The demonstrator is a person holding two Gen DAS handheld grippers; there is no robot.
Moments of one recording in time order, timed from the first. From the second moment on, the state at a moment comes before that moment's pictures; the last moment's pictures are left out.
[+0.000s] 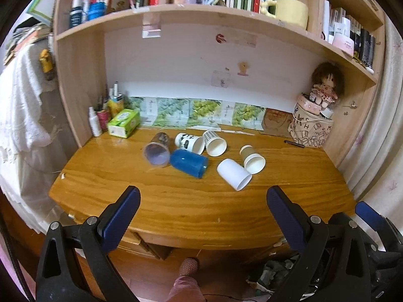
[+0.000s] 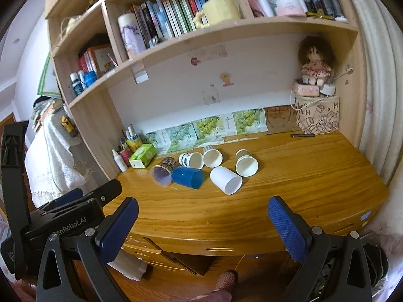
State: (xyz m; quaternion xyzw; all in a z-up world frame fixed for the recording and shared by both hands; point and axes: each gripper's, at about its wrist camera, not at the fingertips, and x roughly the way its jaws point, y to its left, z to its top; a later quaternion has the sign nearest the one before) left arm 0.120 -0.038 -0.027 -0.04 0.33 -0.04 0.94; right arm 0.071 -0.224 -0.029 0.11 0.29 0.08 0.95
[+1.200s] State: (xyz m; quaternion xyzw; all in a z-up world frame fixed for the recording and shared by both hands) left arm 0.415 -0.049 -0.073 0.01 0.49 -0.13 0.86; right arm 0.335 -0.217 -0.063 0.14 0.40 0.01 0.91
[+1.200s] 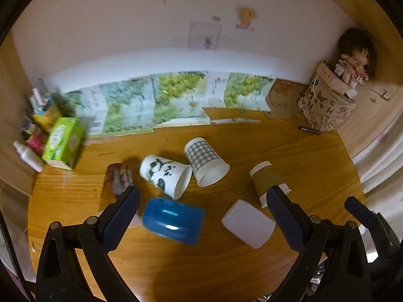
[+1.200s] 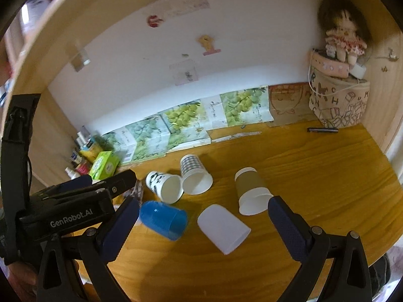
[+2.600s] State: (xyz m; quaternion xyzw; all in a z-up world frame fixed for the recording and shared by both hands) left arm 0.536 -0.102 -0.231 -0.01 0.67 -0.08 0.74; right arm 0.376 -0.282 -0.143 0.25 0.47 -0.15 0.83
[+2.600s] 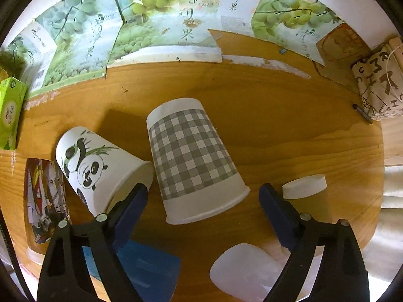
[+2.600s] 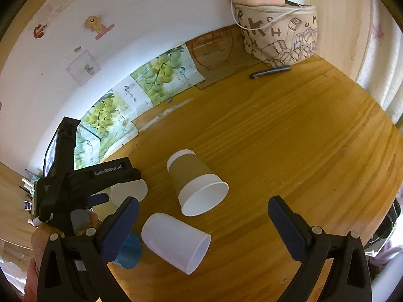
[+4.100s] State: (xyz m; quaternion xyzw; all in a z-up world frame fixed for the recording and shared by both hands) left arm 0.420 -0.107 -0.136 0.08 0.53 -0.24 0.81; right arm 0.286 -0.268 -0.107 0.25 0.41 -0.11 0.87
